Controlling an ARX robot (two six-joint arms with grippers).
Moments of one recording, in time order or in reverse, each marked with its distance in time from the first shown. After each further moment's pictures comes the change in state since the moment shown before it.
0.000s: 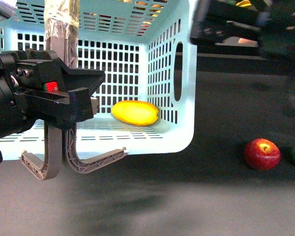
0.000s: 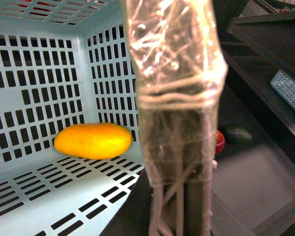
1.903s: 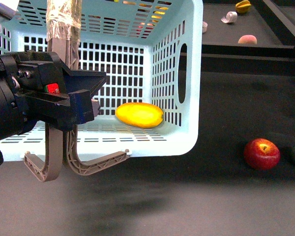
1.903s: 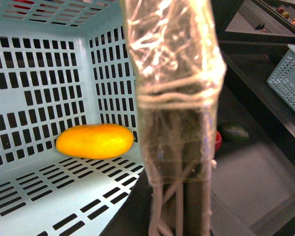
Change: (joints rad) left arm 0.000 0.000 0.000 0.000 0.005 -0.001; right arm -0.407 -1.416 -0.628 -0.496 -0.082 -0.299
